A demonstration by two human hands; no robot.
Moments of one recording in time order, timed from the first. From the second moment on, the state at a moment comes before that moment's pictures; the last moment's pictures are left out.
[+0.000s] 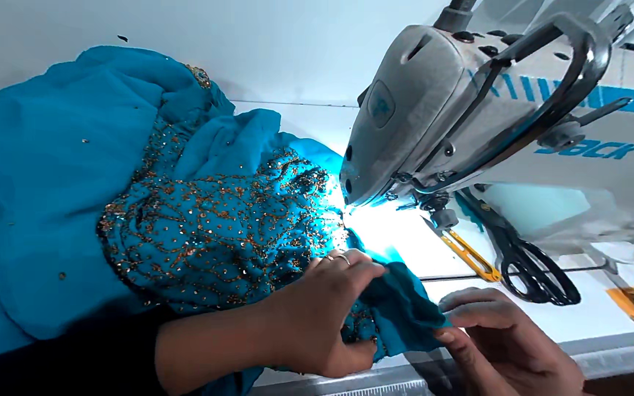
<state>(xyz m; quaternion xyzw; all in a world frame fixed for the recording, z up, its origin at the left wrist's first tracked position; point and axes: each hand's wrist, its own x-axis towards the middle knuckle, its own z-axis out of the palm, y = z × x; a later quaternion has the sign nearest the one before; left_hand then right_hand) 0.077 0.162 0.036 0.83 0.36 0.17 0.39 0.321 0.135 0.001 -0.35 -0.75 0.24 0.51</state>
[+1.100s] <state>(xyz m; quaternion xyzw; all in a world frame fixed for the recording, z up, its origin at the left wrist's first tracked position) 0.106 0.175 0.021 0.84 0.30 0.43 0.14 0.313 0.133 -0.010 -0.42 -0.69 0.10 0.58</state>
